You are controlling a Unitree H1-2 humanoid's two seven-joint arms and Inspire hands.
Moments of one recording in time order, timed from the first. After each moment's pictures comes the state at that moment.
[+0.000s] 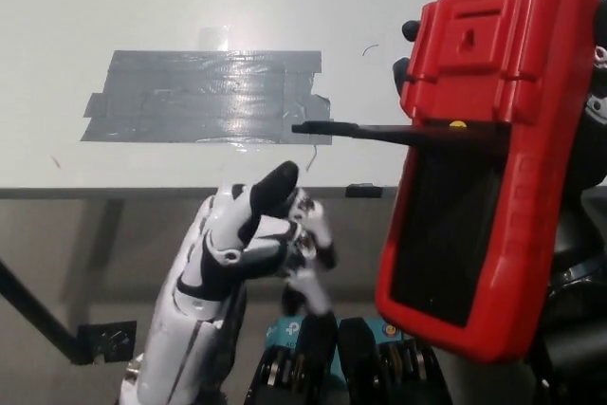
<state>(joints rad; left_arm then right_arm) -0.27 -0.07 -0.26 -0.69 0.26 -0.42 -0.07 -0.49 0.11 0.02 -0.68 1.23 0.45 -0.38</state>
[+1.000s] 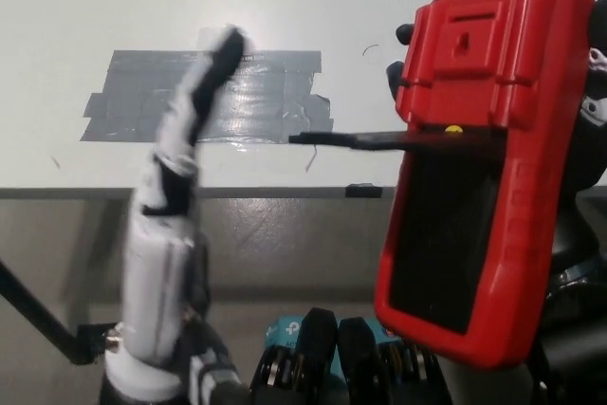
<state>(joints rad) -0.29 -0.11 -0.20 -0.68 0.42 -0.36 -0.02 -0.48 0.11 0.04 -0.68 1.25 0.44 -0.37</state>
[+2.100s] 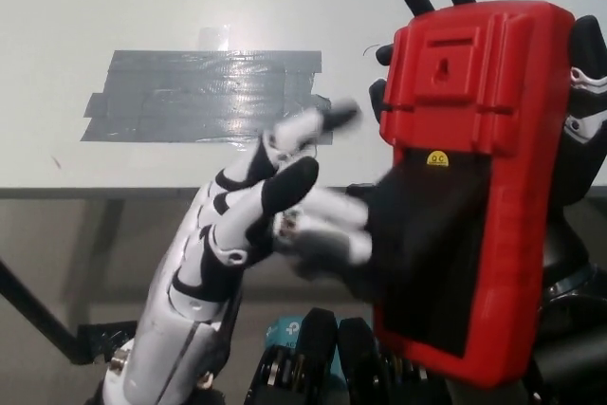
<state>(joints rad) -0.35 -0.03 -0.29 -0.76 0.25 -0.31 -0.10 -0.46 0.11 0.07 -0.68 1.25 0.43 -0.37</state>
